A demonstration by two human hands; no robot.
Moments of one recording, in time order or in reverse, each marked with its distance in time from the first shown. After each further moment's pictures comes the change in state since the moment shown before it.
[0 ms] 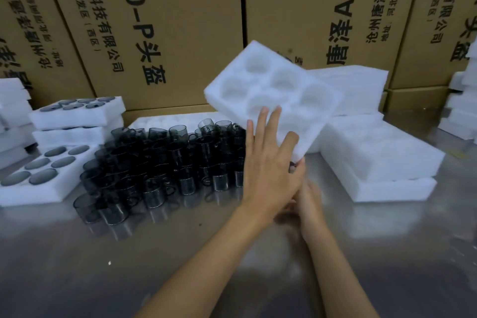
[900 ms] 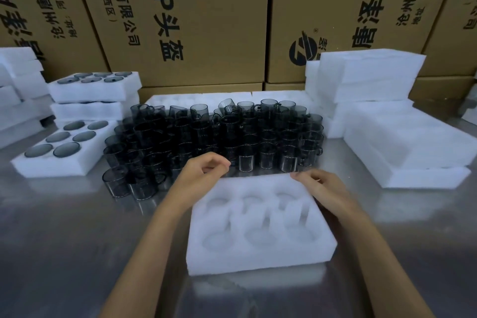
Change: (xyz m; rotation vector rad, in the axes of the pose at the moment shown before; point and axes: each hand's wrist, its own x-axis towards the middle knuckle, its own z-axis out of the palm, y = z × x) left_hand -0.078 -0.146 -0.100 -0.576 -0.426 -0.849; right_hand -0.021 -0.004 0.002 -0.589 -0.202 0.043
